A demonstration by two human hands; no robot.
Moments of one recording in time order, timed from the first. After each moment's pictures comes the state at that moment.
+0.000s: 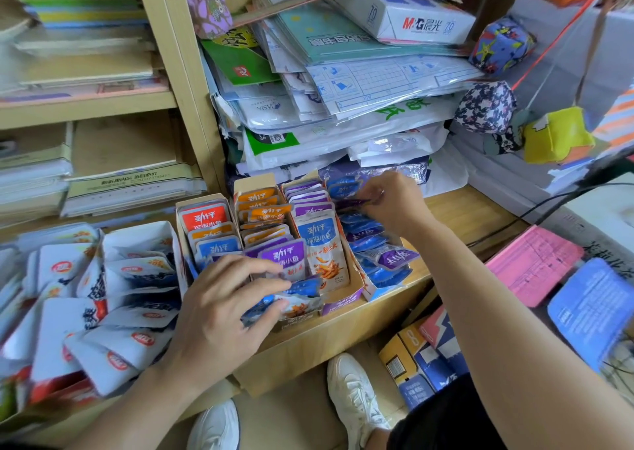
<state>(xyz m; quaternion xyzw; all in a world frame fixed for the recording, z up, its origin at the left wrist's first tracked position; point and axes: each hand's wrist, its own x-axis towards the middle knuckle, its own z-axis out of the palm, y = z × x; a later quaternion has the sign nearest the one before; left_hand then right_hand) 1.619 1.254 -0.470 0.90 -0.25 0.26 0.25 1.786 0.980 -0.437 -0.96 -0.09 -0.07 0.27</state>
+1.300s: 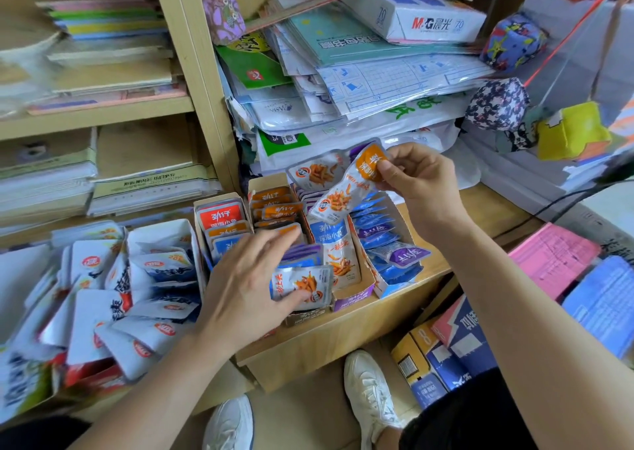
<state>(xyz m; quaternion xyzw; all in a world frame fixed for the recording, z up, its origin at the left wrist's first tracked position) 1.640 1.248 -0.469 0.94 -0.18 0.22 0.18 1.748 0.992 -0.399 -0.66 -0.12 -0.08 0.73</state>
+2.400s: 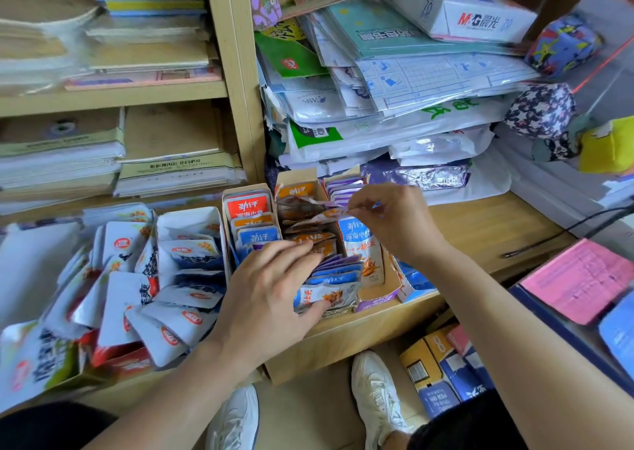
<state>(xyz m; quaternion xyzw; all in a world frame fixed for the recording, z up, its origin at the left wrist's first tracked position) 1.625 1.255 -0.477 0.94 -0.19 0.23 0.17 1.738 1.044 -0.426 -0.88 -0.26 -0.13 0.37</state>
